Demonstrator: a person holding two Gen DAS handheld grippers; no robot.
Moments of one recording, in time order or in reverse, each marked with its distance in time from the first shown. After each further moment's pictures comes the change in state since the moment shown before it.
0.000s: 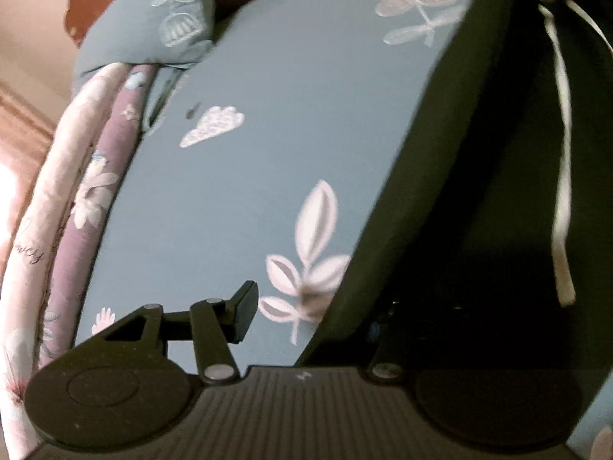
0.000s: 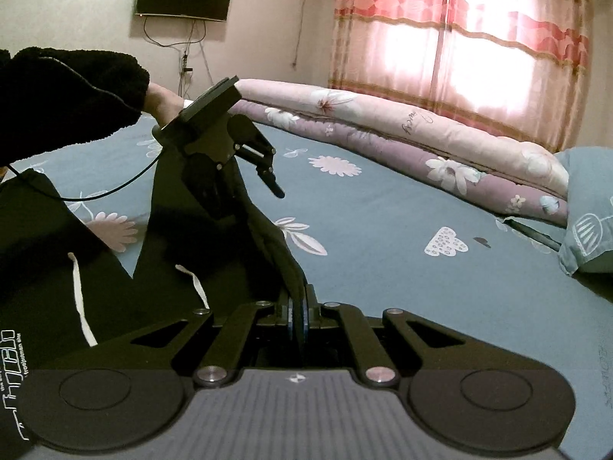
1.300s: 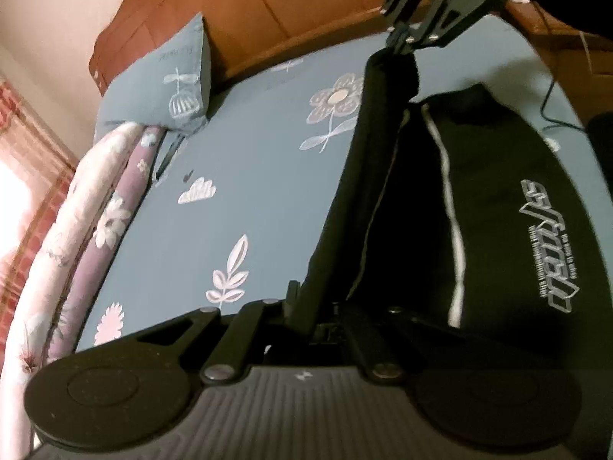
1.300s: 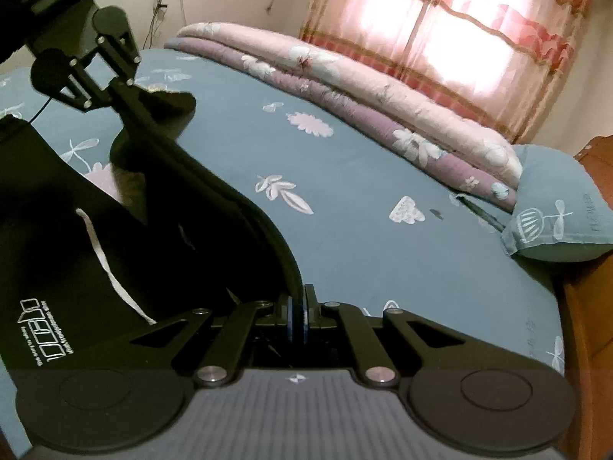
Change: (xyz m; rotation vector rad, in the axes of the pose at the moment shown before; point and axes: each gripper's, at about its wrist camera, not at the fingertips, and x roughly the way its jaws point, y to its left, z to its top) left arm -0.221 -0.097 -0.025 -0.063 -0.212 -0.004; right arm -0.058 0.087 0.029 -0.078 0.207 -0.204
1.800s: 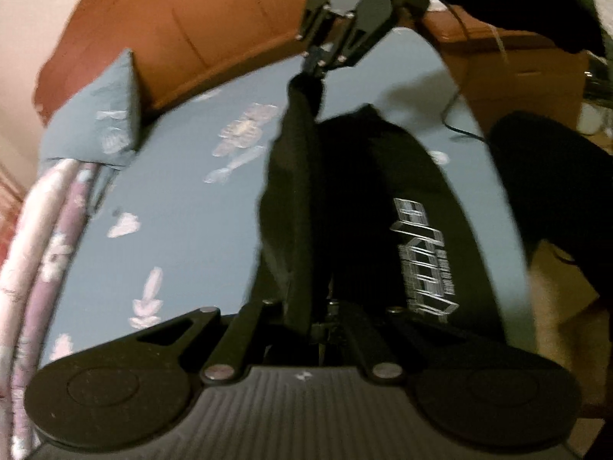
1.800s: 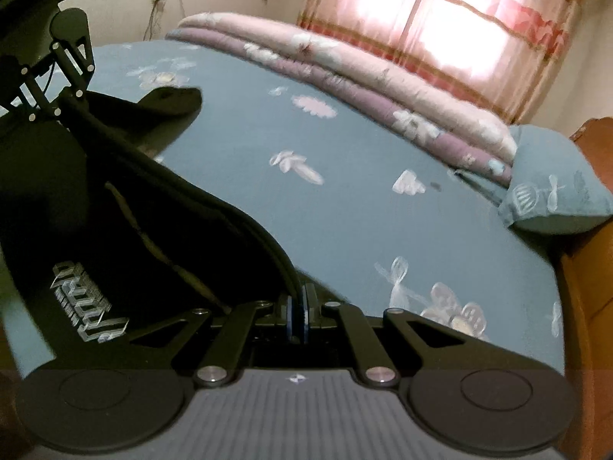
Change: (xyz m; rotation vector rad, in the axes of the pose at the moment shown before) left arm -0.028 -0.087 0.011 0.080 -0.028 -0.182; right arm -0.034 0.027 -0.036 0.010 0.069 0.010
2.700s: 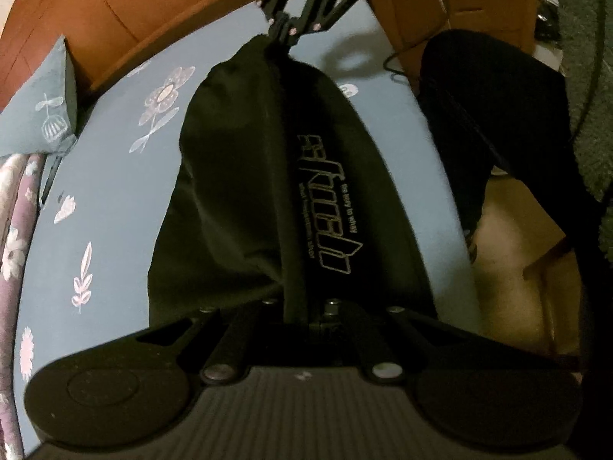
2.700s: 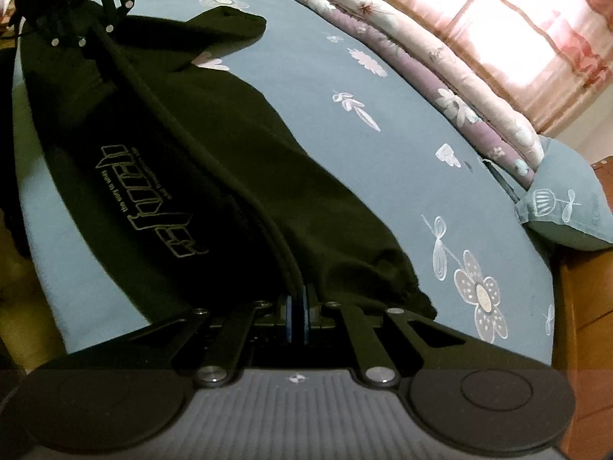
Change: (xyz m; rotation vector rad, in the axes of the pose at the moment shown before) left arm 0.018 -0.070 -0.020 0.131 0.115 -0.087; right arm 0.005 0.079 -0.044 -0.198 0.149 -0.025
